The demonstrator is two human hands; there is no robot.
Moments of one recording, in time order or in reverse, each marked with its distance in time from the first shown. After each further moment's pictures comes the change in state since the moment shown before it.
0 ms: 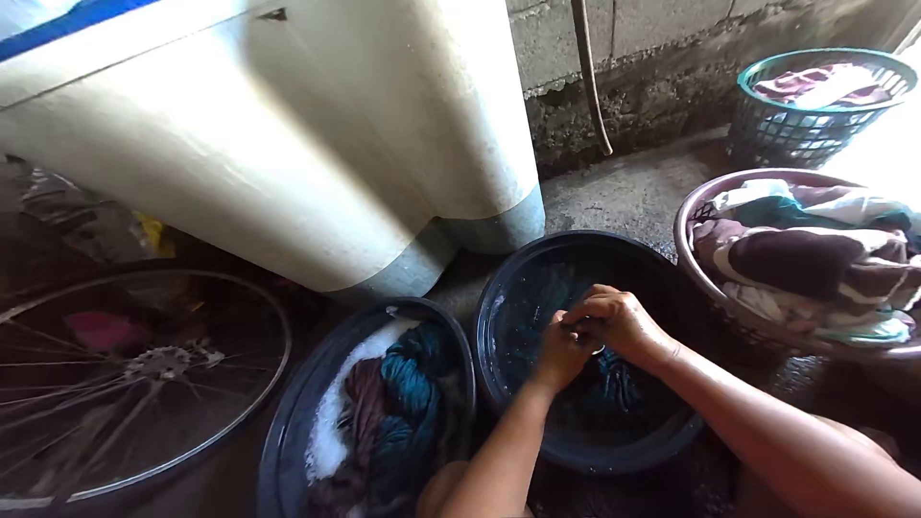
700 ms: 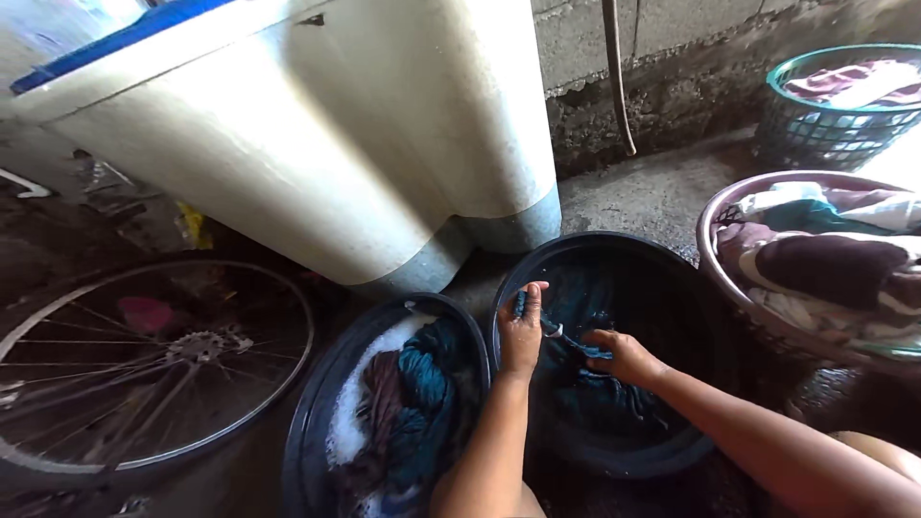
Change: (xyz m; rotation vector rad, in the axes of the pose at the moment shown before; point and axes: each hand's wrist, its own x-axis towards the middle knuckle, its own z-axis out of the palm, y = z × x) left_hand 0.005 -0.002 -0.056 -0.196 0.580 0.346; right_hand -0.038 0.062 0.053 0.019 -0.512 0.583
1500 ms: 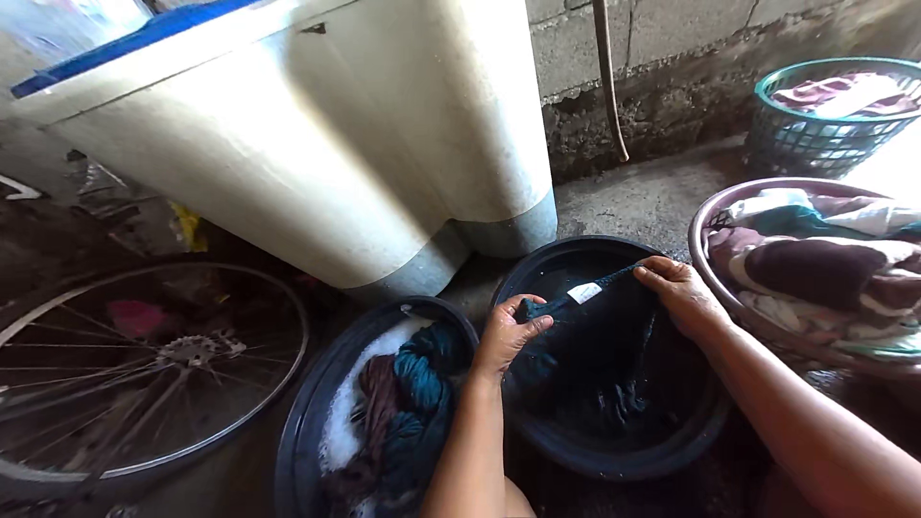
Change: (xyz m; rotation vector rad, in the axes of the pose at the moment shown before) left_hand 0.010 0.009 -0.035 -0.153 -0.400 -0.347; right_hand -0.033 -0.044 -0.103 0.609 0.637 -0.209
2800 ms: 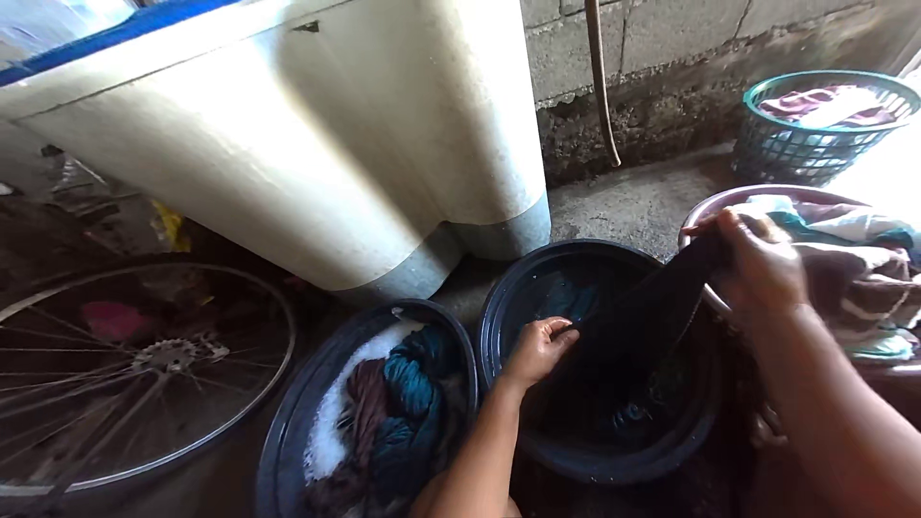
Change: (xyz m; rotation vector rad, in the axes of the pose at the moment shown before) left_hand 0.005 -0.030 0.038 0.401 -0.269 0.083; right_hand 0.003 -0.052 -0.048 0.300 0.278 -0.128
